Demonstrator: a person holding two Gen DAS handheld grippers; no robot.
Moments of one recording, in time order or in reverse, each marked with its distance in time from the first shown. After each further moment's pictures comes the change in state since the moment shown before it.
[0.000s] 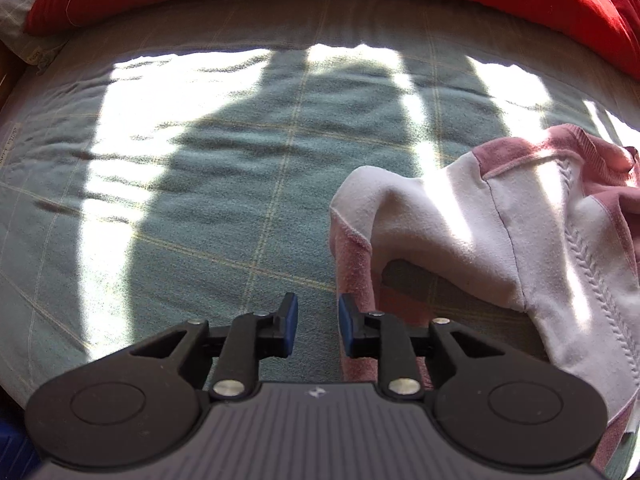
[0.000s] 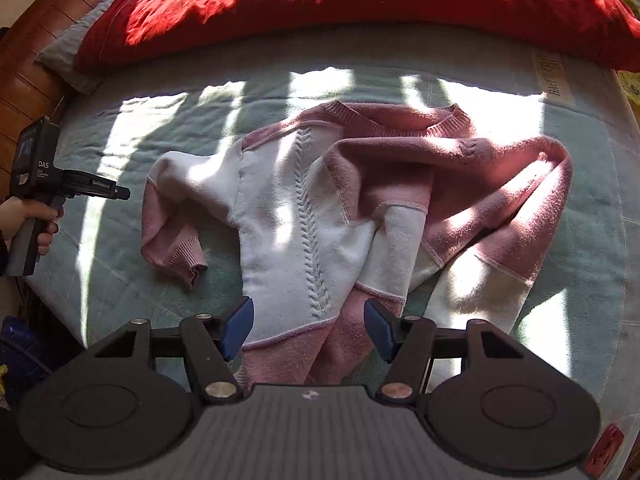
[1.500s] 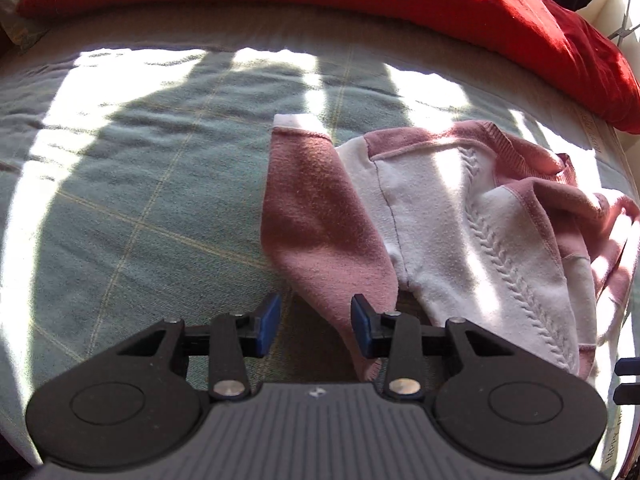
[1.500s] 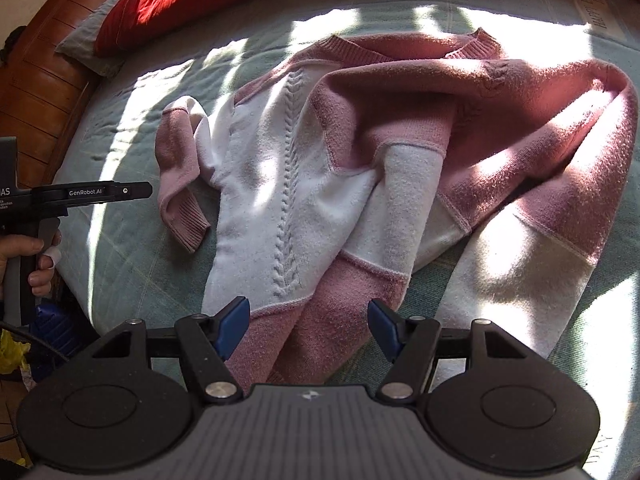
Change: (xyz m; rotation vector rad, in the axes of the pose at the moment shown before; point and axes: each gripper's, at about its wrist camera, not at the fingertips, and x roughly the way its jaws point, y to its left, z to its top) left arm 0.000 -0.059 -0.054 -0.103 -0.154 -0.139; right arm 0.089 -0.070 -0.017 0.018 0.057 0.195
